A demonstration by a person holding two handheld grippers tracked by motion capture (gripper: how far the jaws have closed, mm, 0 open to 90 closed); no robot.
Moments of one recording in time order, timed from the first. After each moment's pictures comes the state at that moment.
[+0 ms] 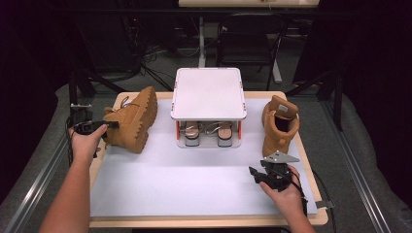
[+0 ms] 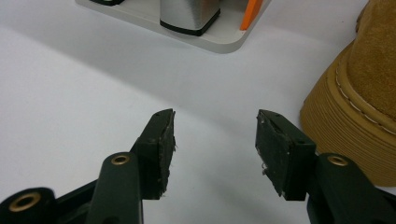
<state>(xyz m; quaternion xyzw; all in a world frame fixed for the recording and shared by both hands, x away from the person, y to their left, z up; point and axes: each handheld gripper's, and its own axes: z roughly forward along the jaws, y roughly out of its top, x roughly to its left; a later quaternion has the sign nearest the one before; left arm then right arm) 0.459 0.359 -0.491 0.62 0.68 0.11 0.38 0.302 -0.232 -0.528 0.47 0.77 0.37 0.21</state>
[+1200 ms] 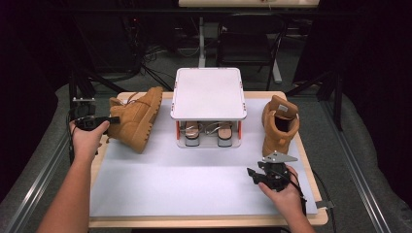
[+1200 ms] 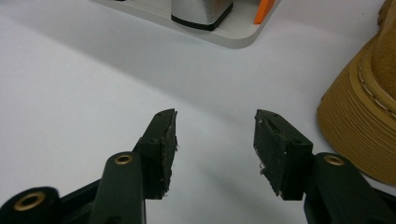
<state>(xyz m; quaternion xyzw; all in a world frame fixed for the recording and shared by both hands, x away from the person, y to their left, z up) 0.444 0.329 -0.450 0.65 0.63 0.15 0.39 0.303 -0.229 -0.529 0.47 0.78 0.37 0.19</state>
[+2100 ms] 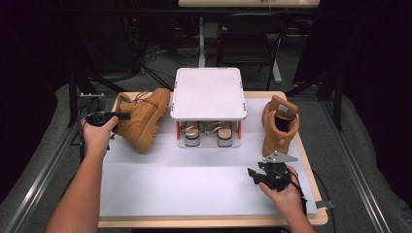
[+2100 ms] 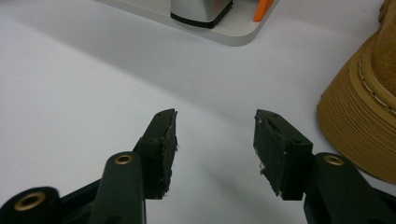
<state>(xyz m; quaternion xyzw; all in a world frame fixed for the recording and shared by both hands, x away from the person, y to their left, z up) 0.457 0.306 -0.447 0.65 0.62 0.07 0.44 0.303 -0.230 -0.531 0.47 0.77 0.38 0.19</state>
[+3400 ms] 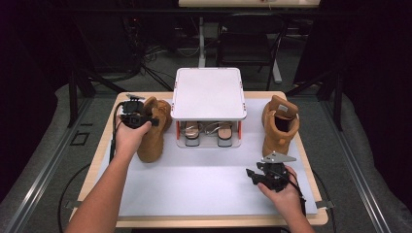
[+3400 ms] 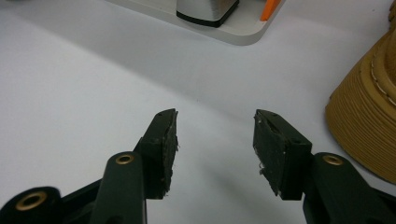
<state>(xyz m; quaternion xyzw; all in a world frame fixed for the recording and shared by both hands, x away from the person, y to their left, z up) 0.447 0.199 -0.437 0.74 0.57 0.09 0.35 0.303 -0.227 -0.531 0.47 0.78 0.37 0.18</state>
